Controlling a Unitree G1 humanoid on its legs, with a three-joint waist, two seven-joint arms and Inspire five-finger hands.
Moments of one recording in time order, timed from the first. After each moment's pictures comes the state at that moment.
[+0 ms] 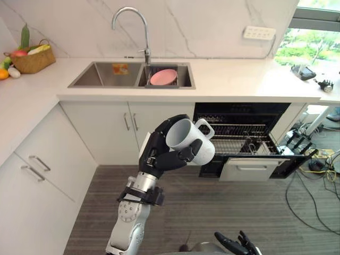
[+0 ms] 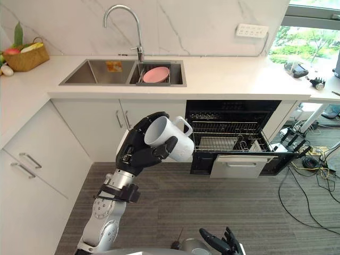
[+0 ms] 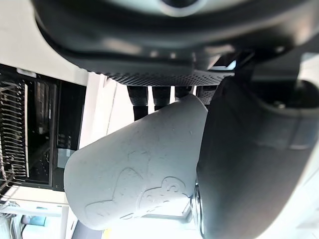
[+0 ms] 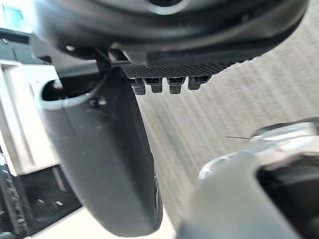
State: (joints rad) left arm 0.15 0.05 -0.32 -0.21 -0.29 -0.24 -0.13; right arm 0.32 -0.06 -0.27 0.90 0.28 -0.26 0.13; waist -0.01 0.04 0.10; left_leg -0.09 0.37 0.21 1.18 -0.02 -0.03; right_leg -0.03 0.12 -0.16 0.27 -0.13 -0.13
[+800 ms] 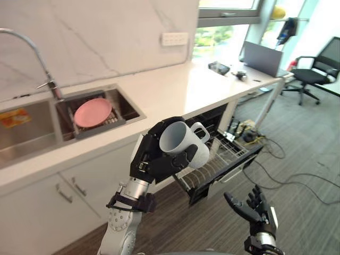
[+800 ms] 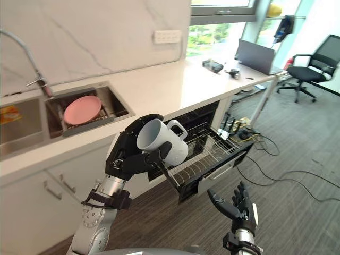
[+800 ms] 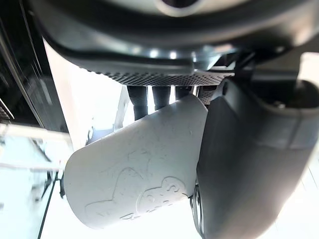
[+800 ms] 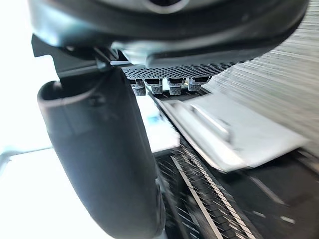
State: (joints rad) left arm 0.21 0.13 -0.28 -0.28 -0.28 -0.29 -0.16; right arm 0.41 0.01 -0.26 0.24 0.29 -0.30 0.07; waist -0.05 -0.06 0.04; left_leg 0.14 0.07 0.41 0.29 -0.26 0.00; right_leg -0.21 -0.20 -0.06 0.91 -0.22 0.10
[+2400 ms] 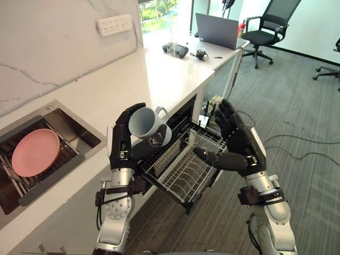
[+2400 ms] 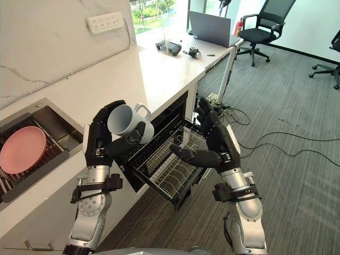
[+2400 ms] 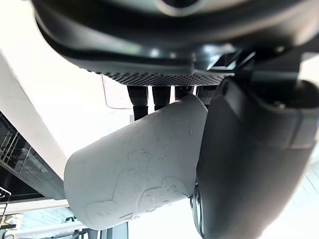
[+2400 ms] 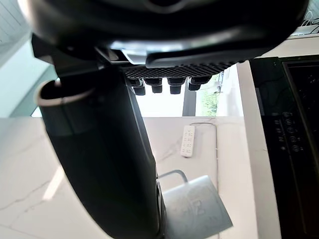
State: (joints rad) left arm 0.11 0.10 -0.13 -0.16 0.00 -0.36 0.20; right arm 0.19 -0.16 -0.04 -0.25 0.22 -0.22 0.35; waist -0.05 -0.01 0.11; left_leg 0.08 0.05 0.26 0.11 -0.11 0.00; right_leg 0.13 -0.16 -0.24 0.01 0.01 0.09
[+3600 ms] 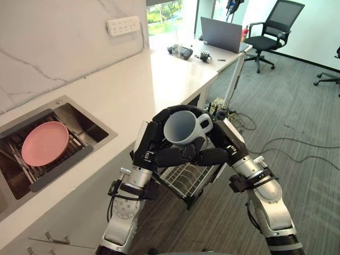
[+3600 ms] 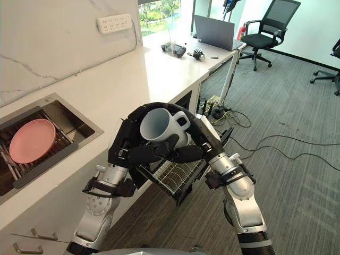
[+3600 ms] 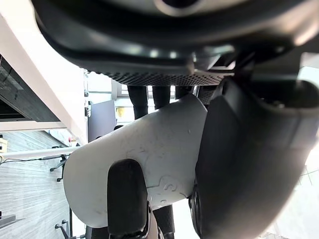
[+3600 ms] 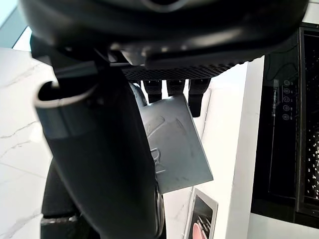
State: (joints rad) left arm 0.09 0.15 -0.29 -0.23 -0.08 -0.36 -0.05; right arm 0.00 -0.29 0.05 -0.20 0.17 -0.12 0.39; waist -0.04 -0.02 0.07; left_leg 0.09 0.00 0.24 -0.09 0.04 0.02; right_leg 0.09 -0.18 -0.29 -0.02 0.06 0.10
